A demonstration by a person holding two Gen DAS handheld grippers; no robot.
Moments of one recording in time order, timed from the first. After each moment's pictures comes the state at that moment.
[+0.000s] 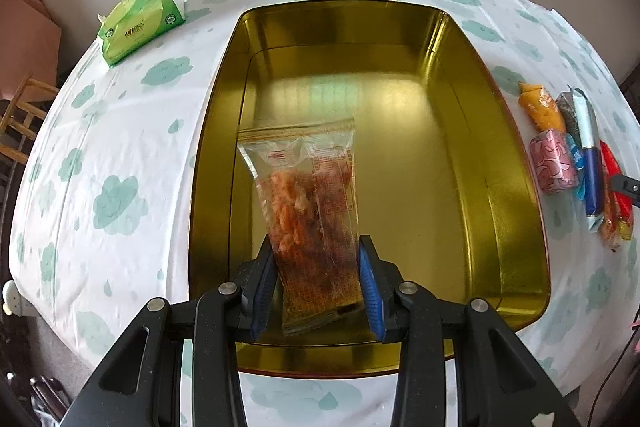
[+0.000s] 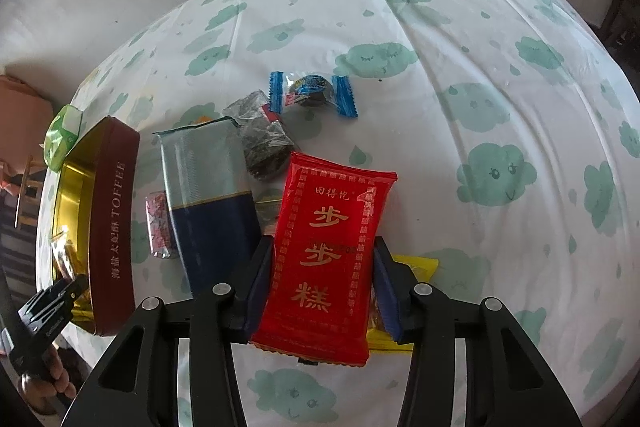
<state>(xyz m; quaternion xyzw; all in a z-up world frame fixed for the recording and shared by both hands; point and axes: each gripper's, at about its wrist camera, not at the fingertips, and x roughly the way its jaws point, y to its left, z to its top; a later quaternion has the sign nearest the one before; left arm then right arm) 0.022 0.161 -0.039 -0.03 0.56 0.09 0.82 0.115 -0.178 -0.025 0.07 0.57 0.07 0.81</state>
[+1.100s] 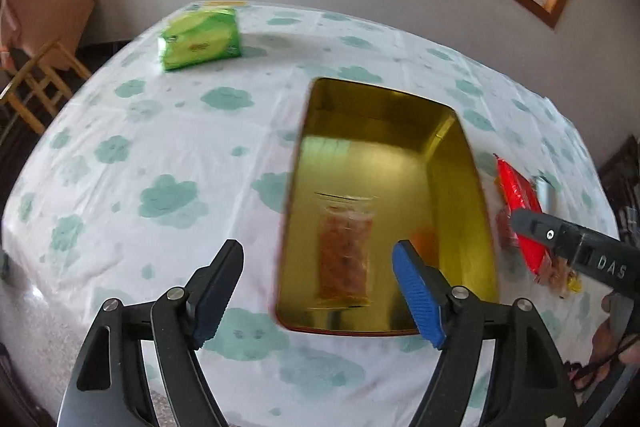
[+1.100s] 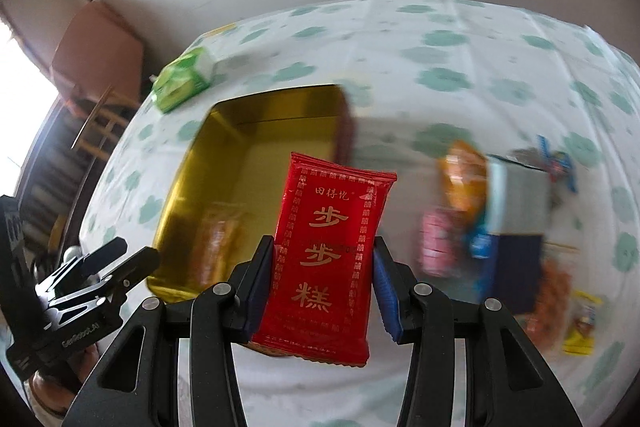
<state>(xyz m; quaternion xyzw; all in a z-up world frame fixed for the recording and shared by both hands) -0.025 0.206 0.022 -0.13 0.47 0.12 0.86 0.075 0.006 0.021 0.01 0.52 0.25 0.82</state>
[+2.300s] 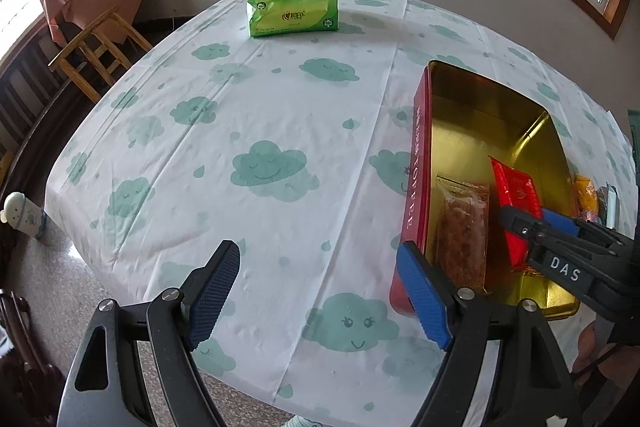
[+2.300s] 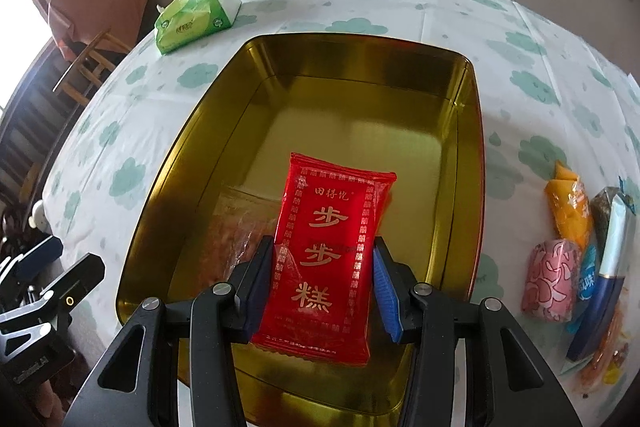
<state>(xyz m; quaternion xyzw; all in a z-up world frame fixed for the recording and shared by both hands) -0.051 0.259 0.000 -0.13 0.50 0.21 0.83 0.076 0.108 -0.037 -0.09 0.53 0.25 0.81</state>
